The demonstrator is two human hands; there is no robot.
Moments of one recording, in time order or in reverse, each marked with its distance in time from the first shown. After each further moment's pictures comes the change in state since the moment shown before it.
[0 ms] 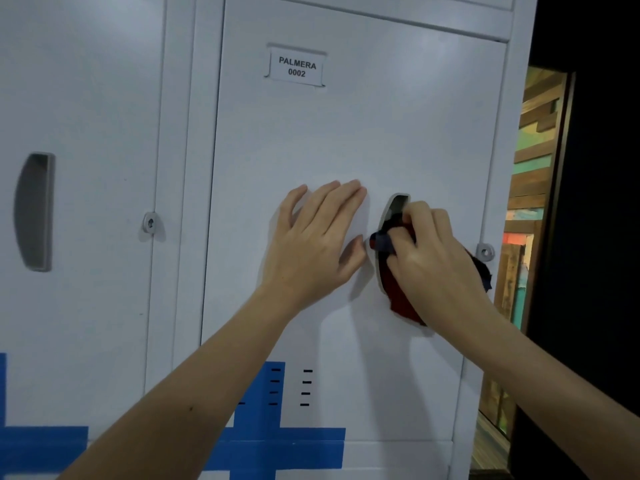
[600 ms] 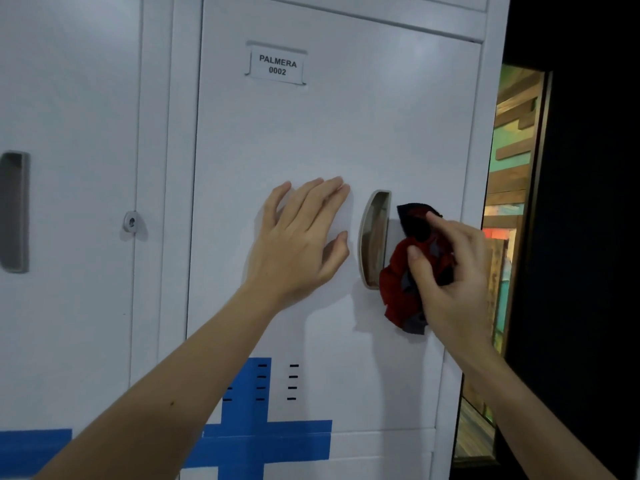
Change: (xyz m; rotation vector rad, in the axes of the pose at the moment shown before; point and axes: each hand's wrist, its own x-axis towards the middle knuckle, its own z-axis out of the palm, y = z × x) left_hand 0.002 0.003 -0.006 -0.058 -0.059 -0.024; right_hand -0.042 0.004 -0.011 0.803 0.243 0.556
